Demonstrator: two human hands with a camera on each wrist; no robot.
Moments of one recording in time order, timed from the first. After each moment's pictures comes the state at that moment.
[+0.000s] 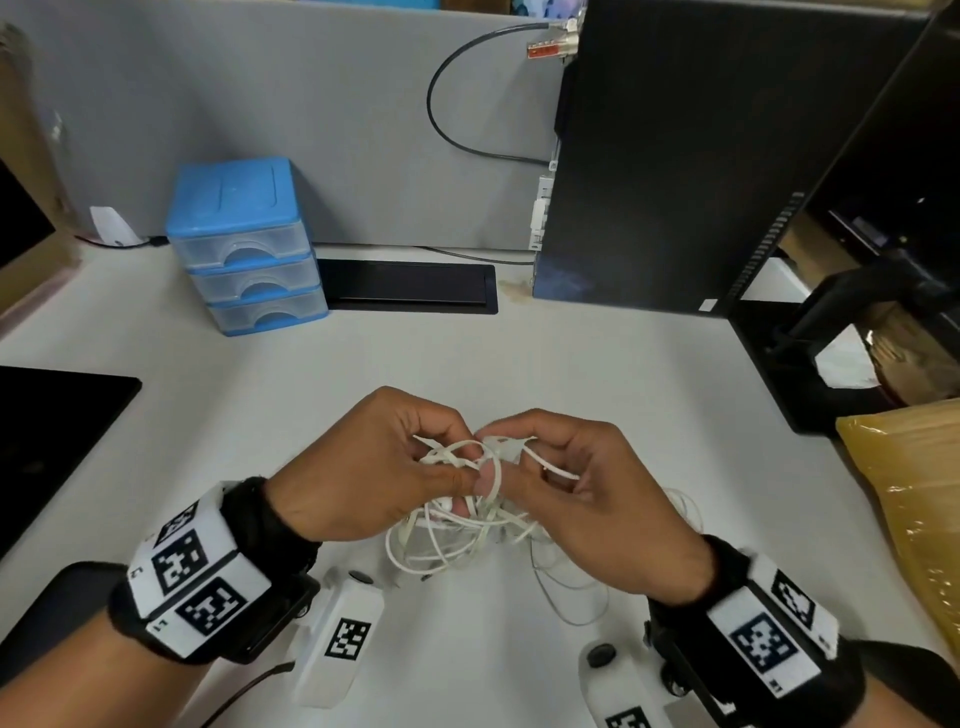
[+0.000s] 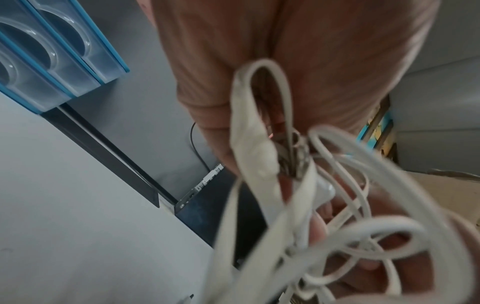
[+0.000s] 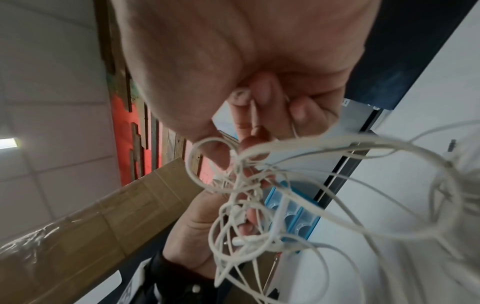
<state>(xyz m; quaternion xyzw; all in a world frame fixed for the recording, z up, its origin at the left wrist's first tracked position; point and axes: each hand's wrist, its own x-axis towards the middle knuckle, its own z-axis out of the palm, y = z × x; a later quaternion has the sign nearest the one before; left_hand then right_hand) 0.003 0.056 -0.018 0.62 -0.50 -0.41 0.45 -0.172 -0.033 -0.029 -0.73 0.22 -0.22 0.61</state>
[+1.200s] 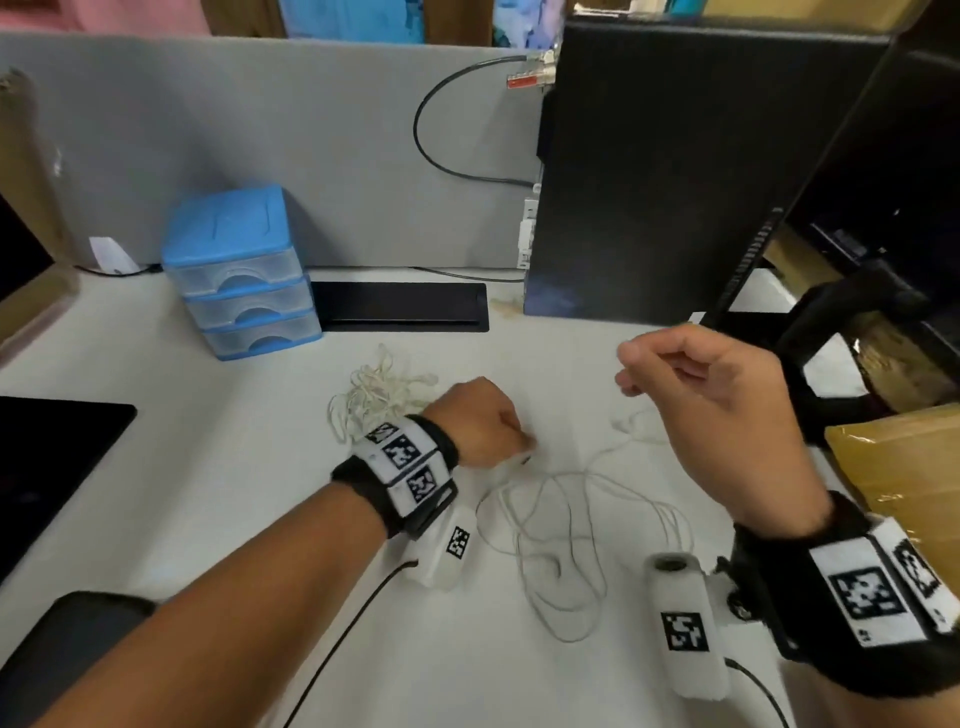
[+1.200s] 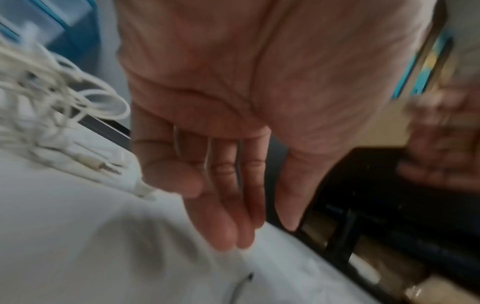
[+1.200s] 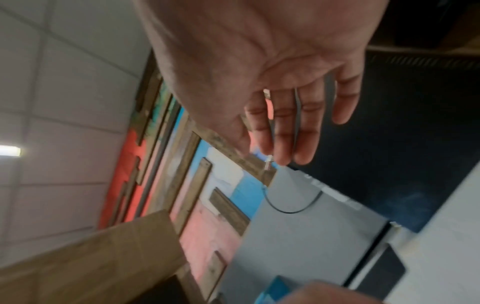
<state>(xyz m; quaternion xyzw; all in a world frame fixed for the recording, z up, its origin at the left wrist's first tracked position) -0.007 -0.055 -0.053 0.77 -0.52 -0.31 0.18 -0.205 -0.100 0.008 -0.74 0.35 -0.43 0.39</state>
